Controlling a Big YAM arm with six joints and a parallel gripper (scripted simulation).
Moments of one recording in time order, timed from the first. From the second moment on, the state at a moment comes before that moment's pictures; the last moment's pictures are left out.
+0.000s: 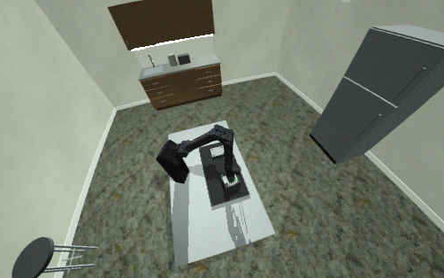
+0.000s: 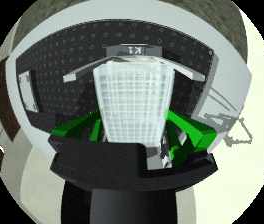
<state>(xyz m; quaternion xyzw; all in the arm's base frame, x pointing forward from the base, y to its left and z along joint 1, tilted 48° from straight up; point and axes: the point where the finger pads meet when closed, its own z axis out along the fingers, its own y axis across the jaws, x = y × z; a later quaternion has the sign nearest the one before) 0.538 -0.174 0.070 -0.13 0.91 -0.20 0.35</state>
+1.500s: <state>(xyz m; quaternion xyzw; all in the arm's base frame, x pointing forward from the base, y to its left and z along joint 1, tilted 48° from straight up) 0.564 -0.185 0.044 -0.13 0.91 -0.20 0.35</state>
